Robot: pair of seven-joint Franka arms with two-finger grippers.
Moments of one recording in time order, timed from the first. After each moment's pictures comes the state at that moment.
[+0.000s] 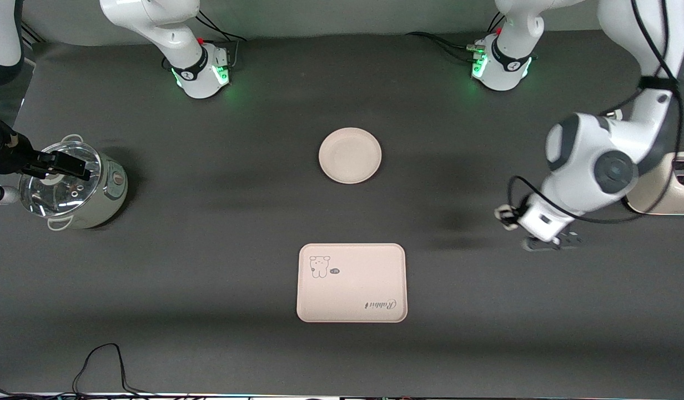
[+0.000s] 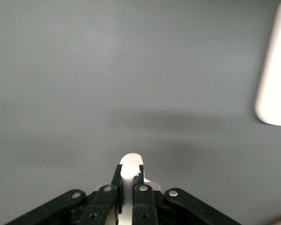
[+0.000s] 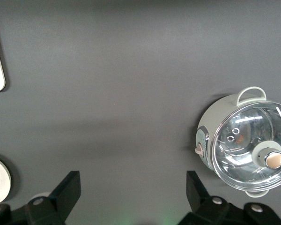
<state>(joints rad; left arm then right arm) 0.16 0.24 -0.48 -1.97 0.03 2.16 -0.47 0.10 0.06 -0.16 -1.59 0.00 1.55 0.02</state>
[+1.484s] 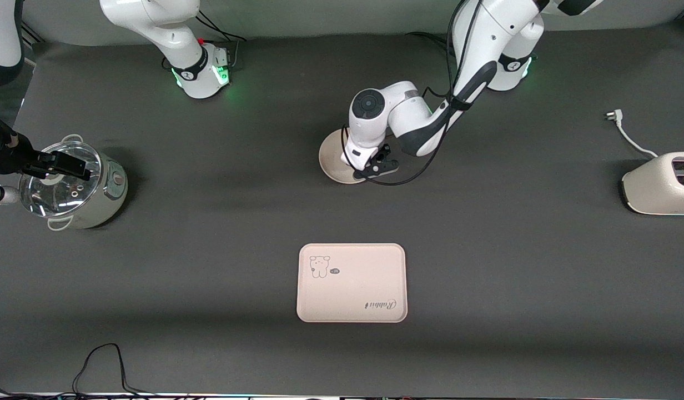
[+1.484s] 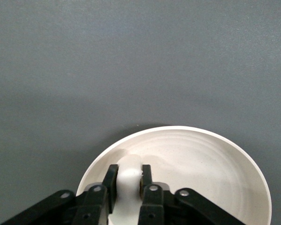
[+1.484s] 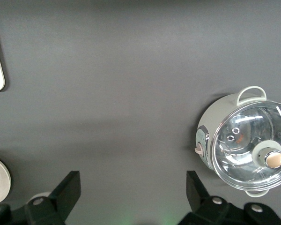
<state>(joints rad) -0.33 0.55 -0.59 -1.99 0.35 2.39 -1.39 0.10 0.06 -0.16 -1.60 0.00 1.55 0.02</state>
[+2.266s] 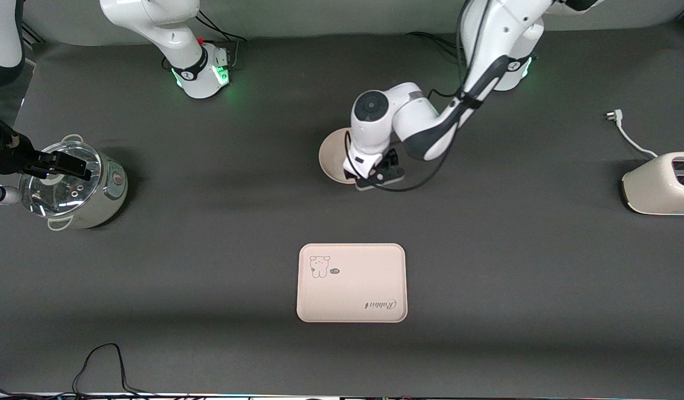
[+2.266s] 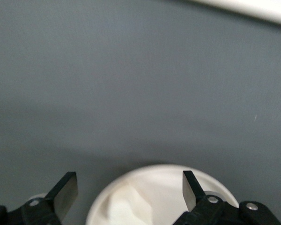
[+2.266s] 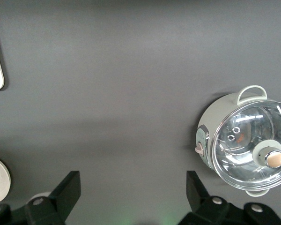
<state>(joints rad) -0.25 0.49 -0.58 -1.89 0.38 2.27 -1.26 0.10 0.06 -0.16 -1.60 0.00 1.55 0.02</state>
